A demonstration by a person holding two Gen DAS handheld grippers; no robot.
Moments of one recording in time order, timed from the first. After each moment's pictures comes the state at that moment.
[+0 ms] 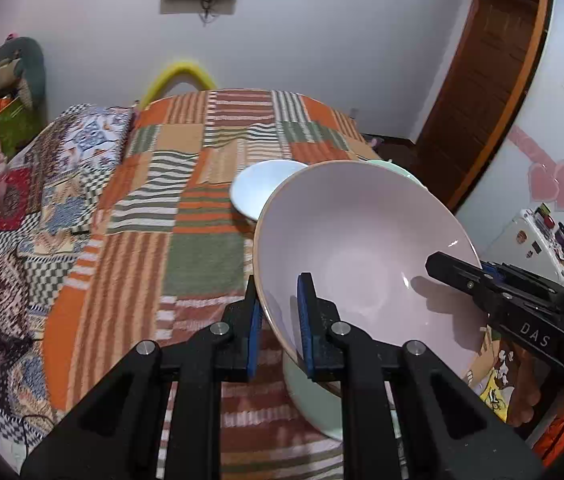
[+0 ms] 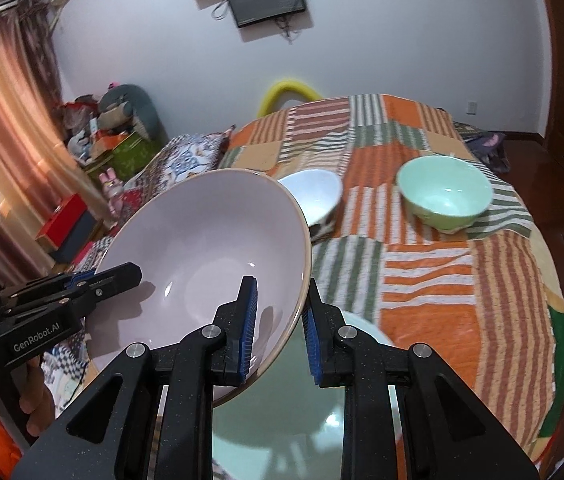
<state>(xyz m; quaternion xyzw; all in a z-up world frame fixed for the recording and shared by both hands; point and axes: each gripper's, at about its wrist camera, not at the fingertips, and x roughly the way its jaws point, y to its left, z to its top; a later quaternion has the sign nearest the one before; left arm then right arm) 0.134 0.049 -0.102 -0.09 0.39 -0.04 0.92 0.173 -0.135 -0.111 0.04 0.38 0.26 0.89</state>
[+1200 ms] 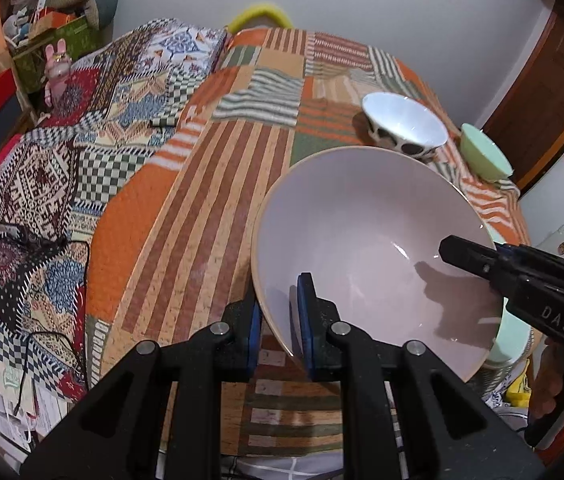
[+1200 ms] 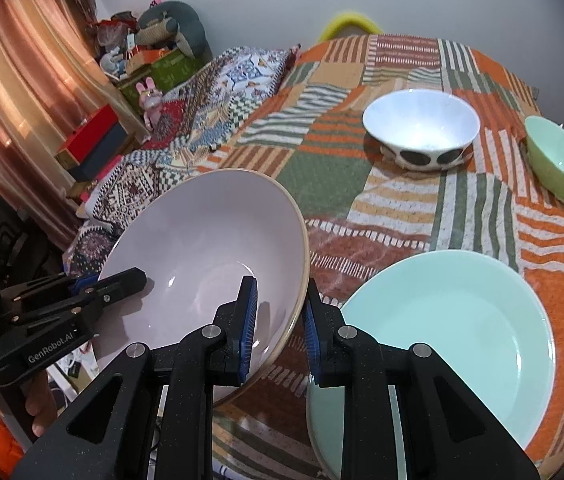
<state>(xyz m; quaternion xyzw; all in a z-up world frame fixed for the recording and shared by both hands) 0.076 0.150 -0.201 -0.15 0.46 0.06 0.87 0.151 -0.018 -0.174 -0.04 0.47 0.33 0.82</state>
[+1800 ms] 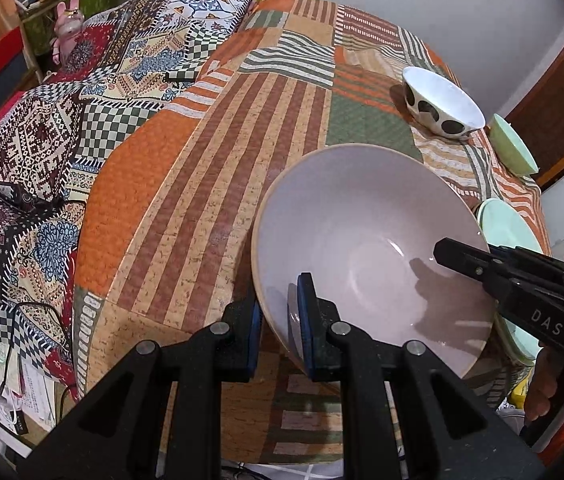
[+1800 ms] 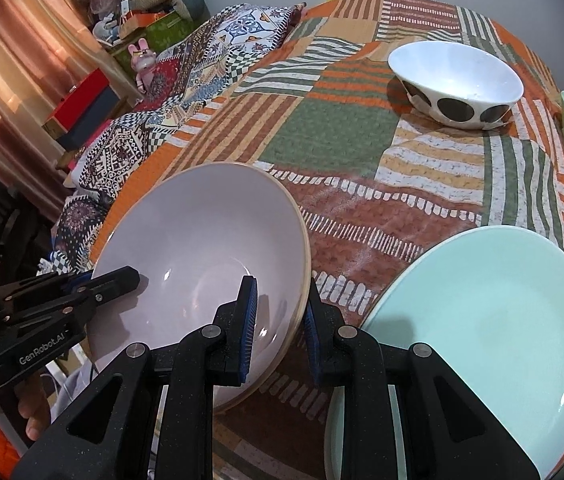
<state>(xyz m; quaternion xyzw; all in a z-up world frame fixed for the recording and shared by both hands) 0.078 0.171 -0.243 -0.18 0.50 0.07 0.85 0.161 0.008 -0.215 -0.06 0.51 0.33 0.79</state>
